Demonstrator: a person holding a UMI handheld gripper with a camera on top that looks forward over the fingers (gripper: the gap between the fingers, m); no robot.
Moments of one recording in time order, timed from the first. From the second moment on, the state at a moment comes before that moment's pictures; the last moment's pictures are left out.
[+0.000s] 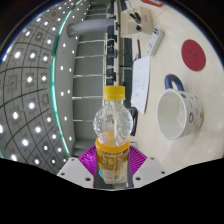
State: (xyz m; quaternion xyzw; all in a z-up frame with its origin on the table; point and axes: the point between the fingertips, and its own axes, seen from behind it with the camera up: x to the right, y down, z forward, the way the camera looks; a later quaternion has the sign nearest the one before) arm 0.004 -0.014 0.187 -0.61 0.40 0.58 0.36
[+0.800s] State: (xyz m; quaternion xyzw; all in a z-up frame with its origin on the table) arm 0.270 0.009 0.067 -0.83 0.01 -0.03 0.56
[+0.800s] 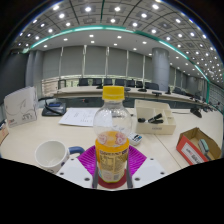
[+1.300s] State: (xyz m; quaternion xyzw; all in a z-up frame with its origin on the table) arm 0.262 -0.054 0.099 -0.85 0.04 -0.04 0.52
